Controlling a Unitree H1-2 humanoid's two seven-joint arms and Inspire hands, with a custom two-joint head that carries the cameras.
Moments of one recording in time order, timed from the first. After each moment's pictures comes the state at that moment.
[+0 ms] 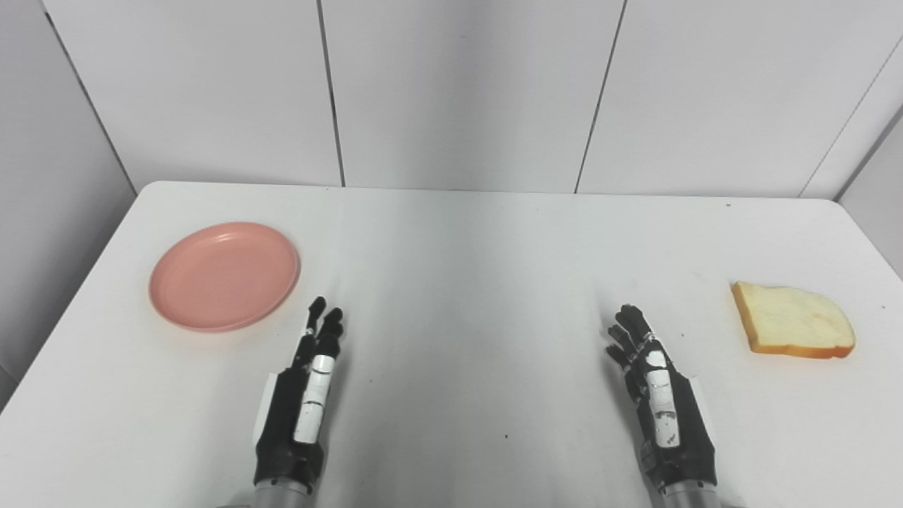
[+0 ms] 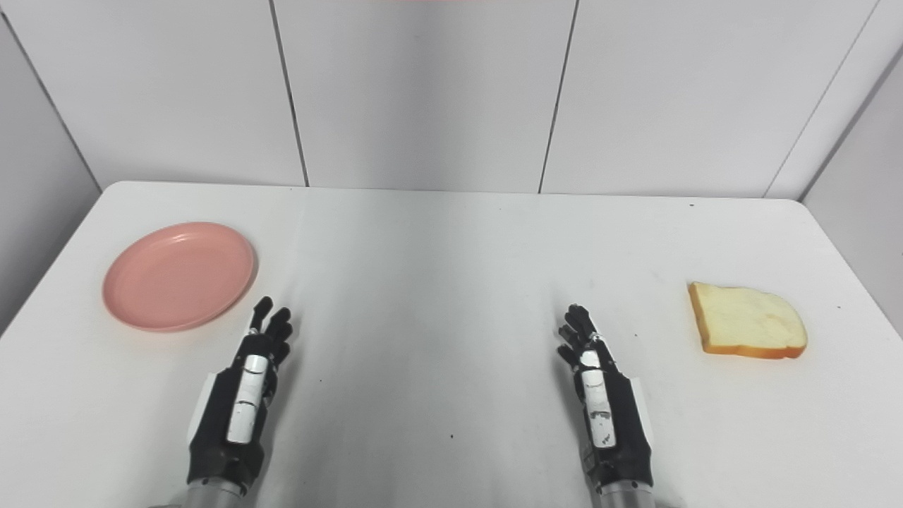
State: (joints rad) left arm 0.13 -0.10 -0.14 -0.27 0.05 0.11 0.02; right arm 0.11 -0.04 -0.03 -0.17 0.15 -0.07 0.05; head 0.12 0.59
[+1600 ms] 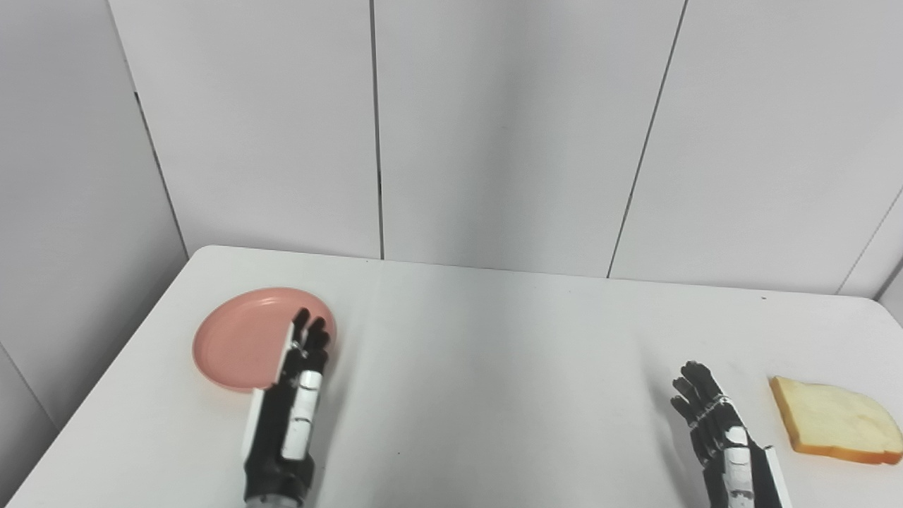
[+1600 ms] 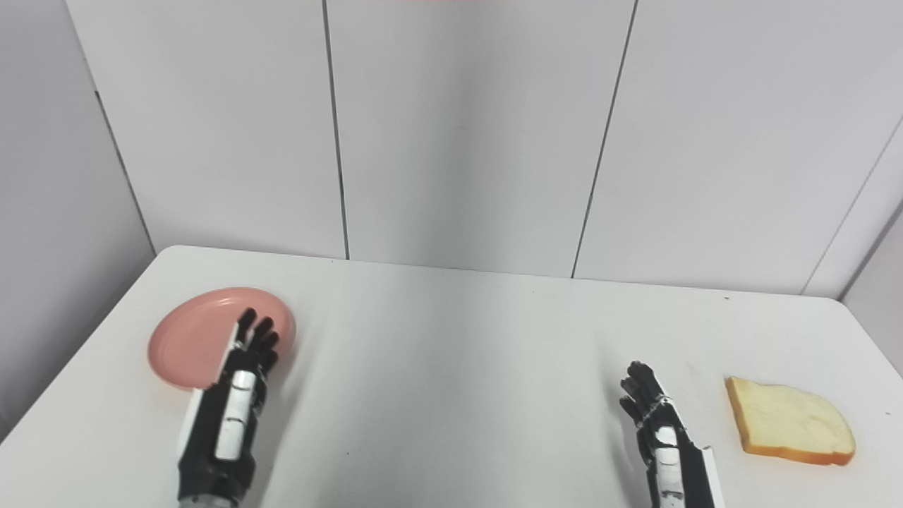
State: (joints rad) left arm -0.06 -0.03 0.08 -0.18 -0.02 -0.03 0.05; right arm 0.02 -0.09 -0.06 -0.04 0.18 -0.26 0.08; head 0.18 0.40
